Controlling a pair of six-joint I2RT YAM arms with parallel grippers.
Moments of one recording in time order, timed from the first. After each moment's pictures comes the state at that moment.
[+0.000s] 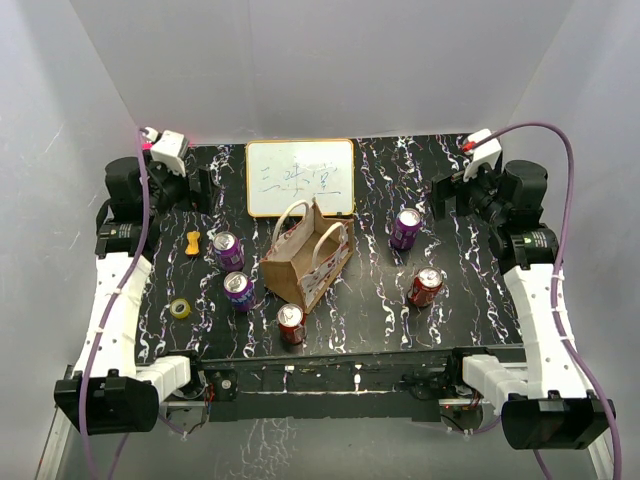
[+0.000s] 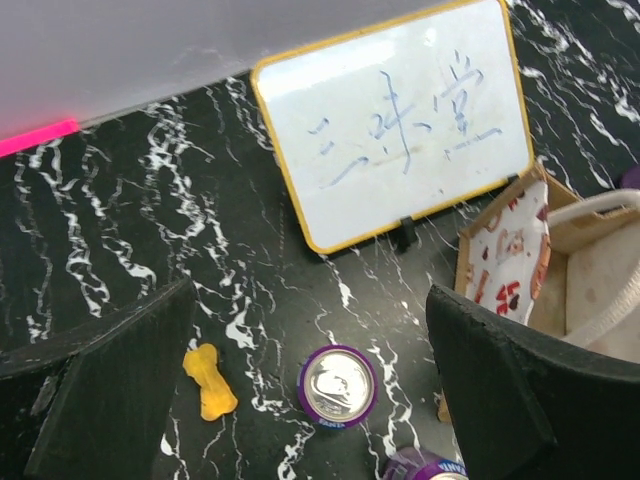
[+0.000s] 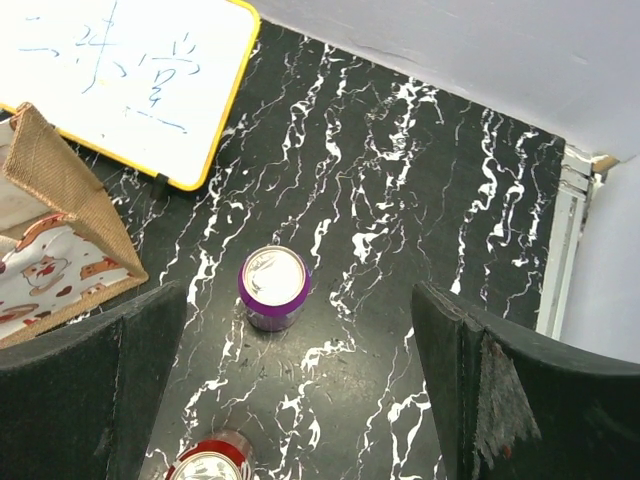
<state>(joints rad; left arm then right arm) 0.05 1.09 1.17 -0.40 0.41 0.14 -0.02 0.99 1.15 -0.46 -0.34 -0.25</state>
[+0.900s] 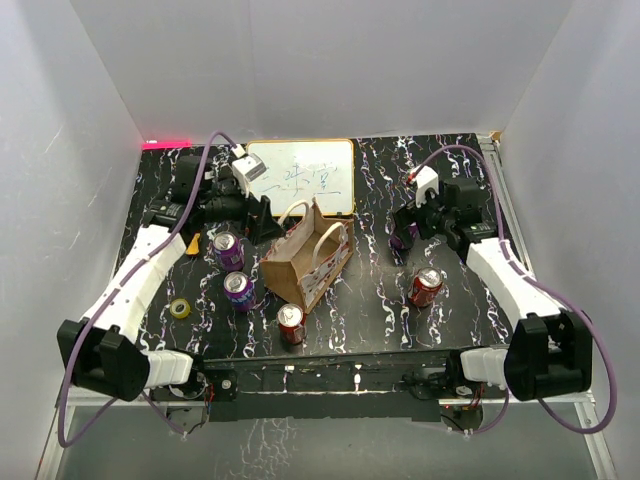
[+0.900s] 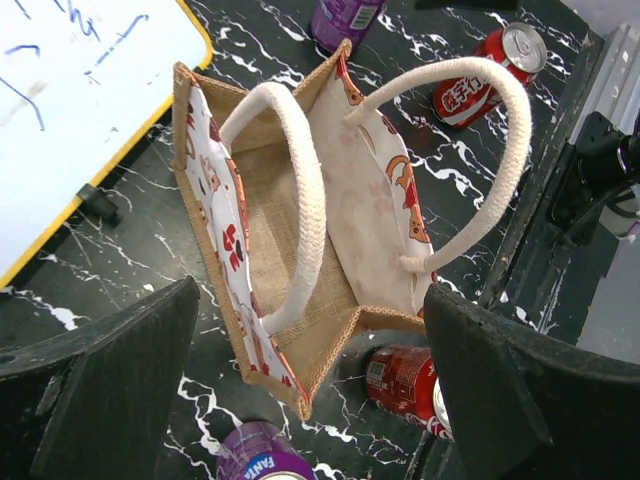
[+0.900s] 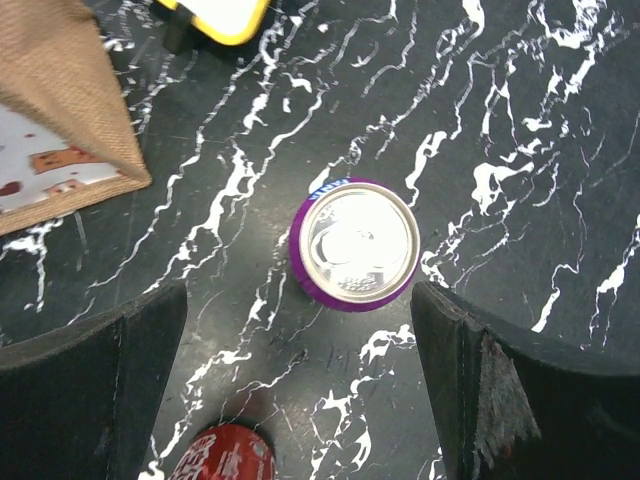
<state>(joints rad) -0.26 1.27 1.20 -0.58 0.77 0.18 0.11 1.24 0.89 -0.28 -0.36 -0.35</state>
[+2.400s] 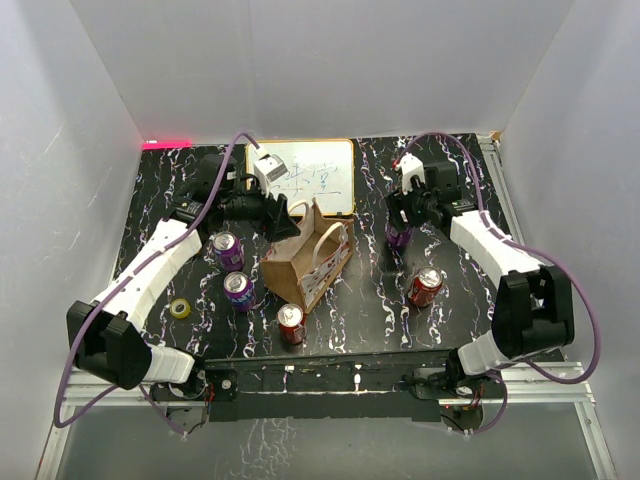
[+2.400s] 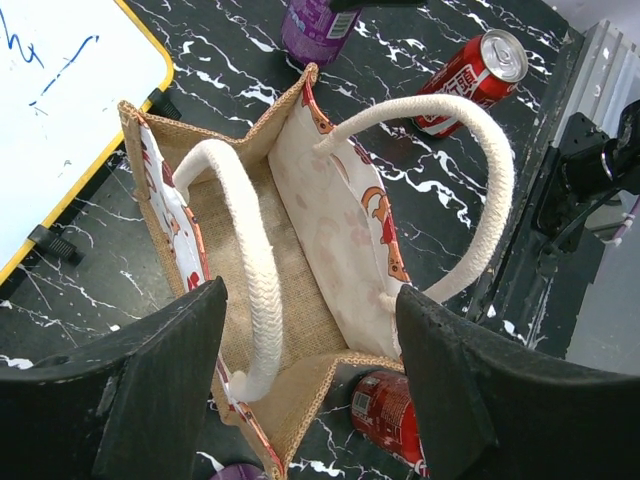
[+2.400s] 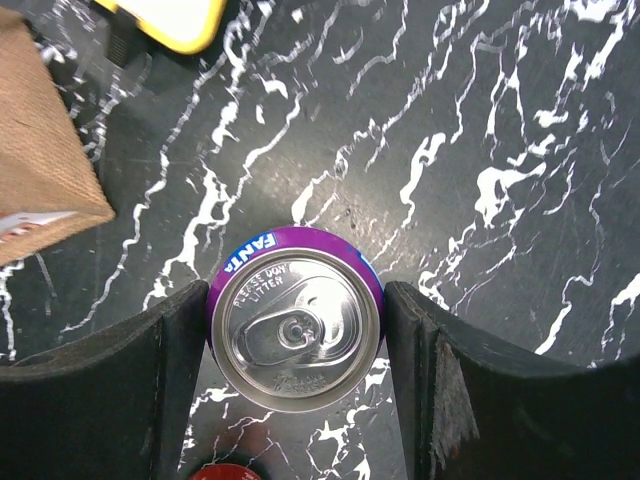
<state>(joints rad) -0.38 1.36 1.21 -0.50 0.73 0.12 0.17 1.50 1.05 -0.31 -0.23 -0.30</state>
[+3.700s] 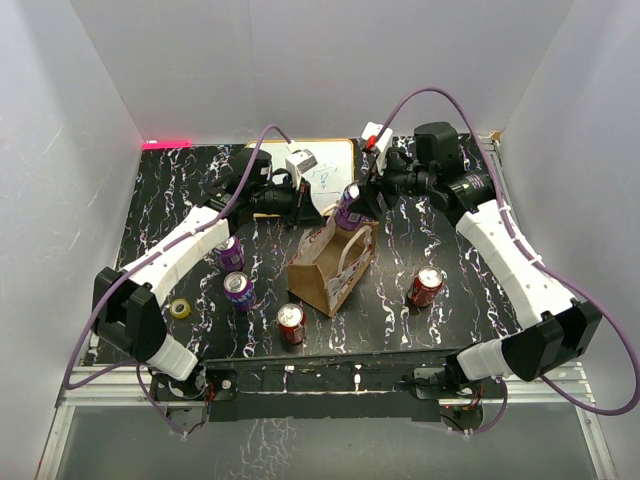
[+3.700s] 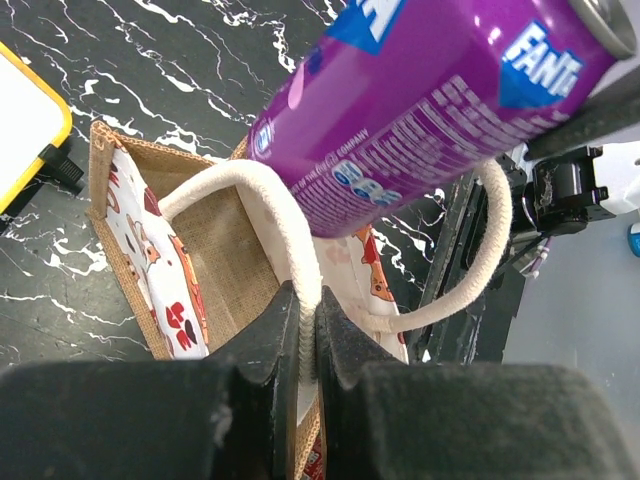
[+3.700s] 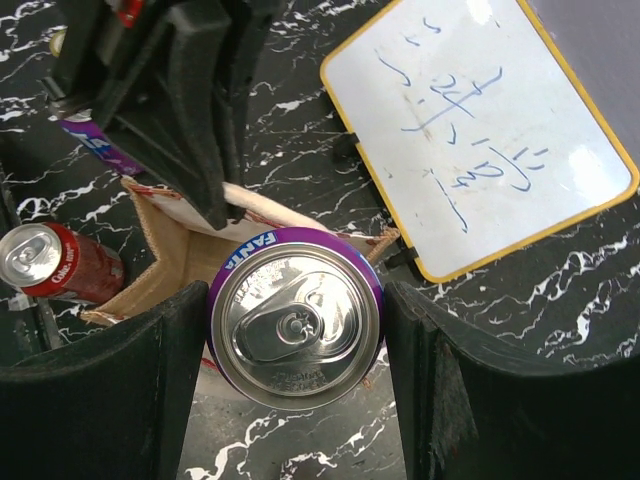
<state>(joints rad) -0.51 1.53 1.30 -0.36 0.75 -0.09 0.39 1.39 1.51 -0.65 -0.64 -0.40</state>
